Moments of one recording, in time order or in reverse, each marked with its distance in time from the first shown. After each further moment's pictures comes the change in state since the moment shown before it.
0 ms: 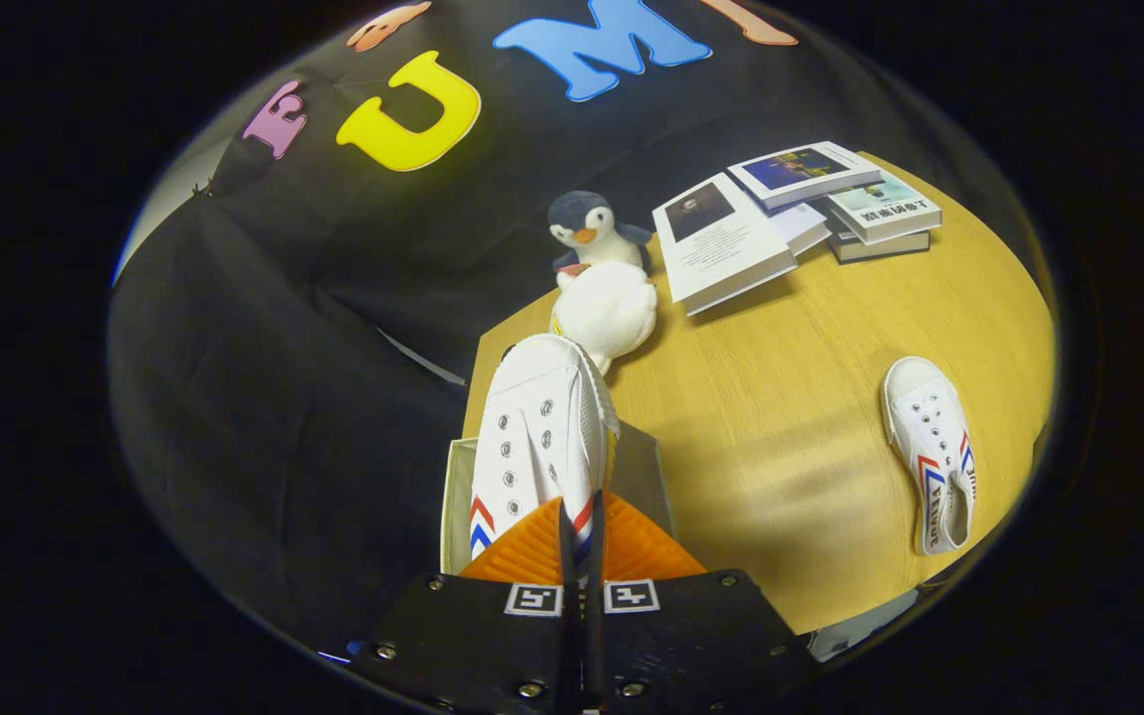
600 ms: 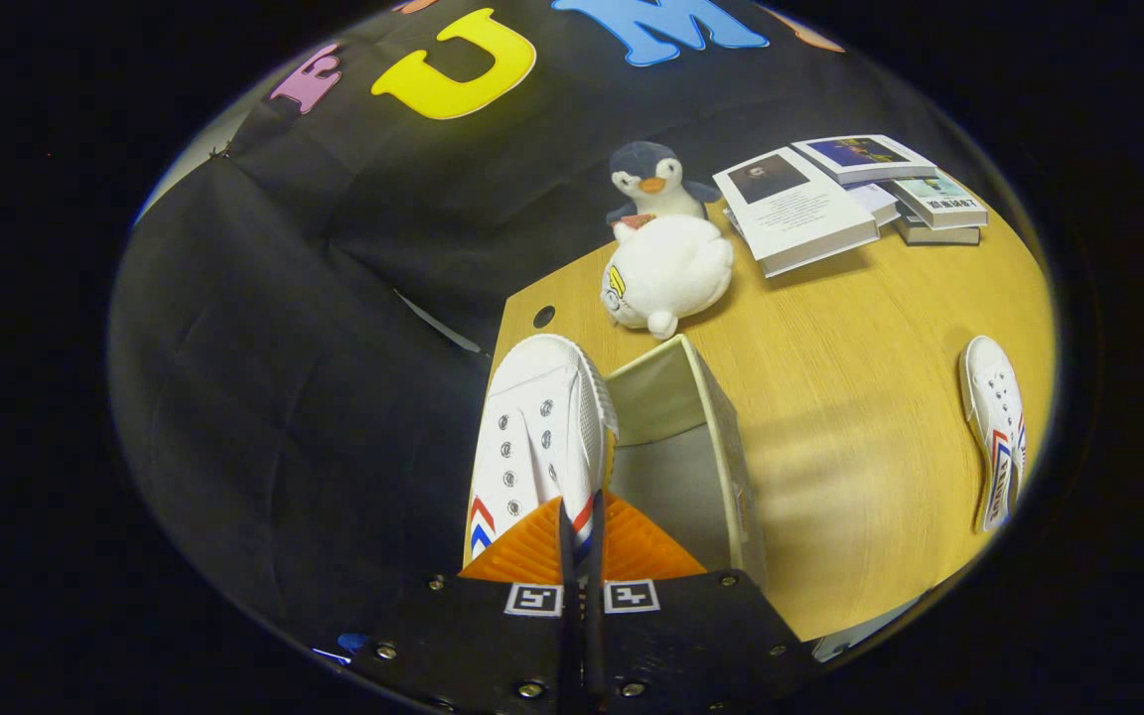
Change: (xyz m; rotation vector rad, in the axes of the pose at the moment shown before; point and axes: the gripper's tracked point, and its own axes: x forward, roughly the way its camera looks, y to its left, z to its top) arm 0.063 0.060 -0.044 -0.050 0.067 0.004
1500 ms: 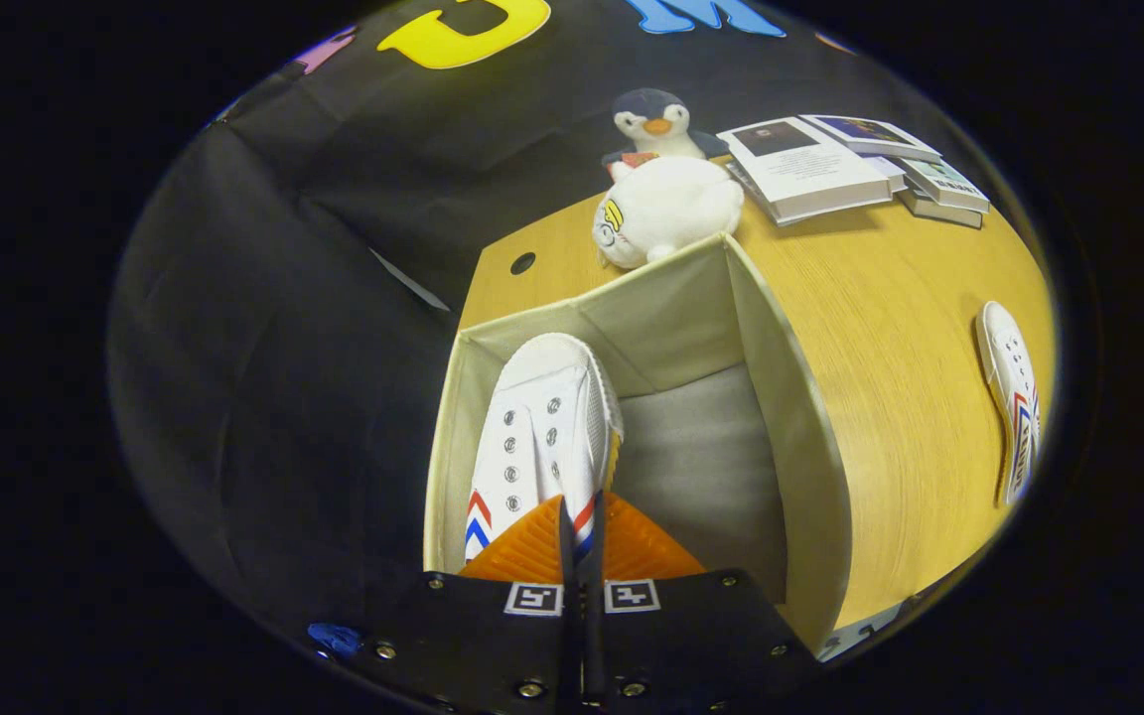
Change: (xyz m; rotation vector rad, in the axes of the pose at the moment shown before) arm 0.055 -0.007 -0.054 -0.028 0.070 -0.106
